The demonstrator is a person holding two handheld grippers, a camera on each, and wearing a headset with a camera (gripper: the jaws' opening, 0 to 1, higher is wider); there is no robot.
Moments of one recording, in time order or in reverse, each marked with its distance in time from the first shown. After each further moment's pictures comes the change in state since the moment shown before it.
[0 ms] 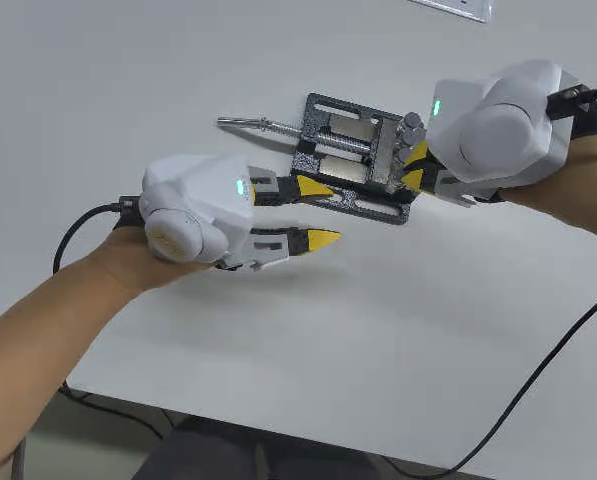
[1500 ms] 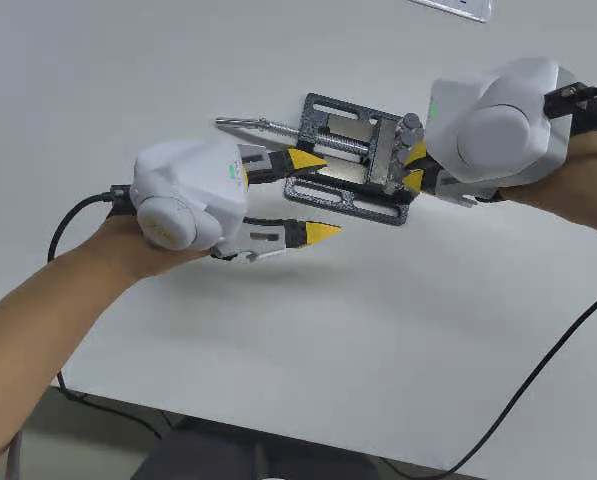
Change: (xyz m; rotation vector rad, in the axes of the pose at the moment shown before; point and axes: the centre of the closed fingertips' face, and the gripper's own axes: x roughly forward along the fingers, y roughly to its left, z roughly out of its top) left arm -0.001 0.014 0.009 0.012 -0.011 0.041; right arm -0.001 -0.001 -0.001 -0.037 0.015 0.012
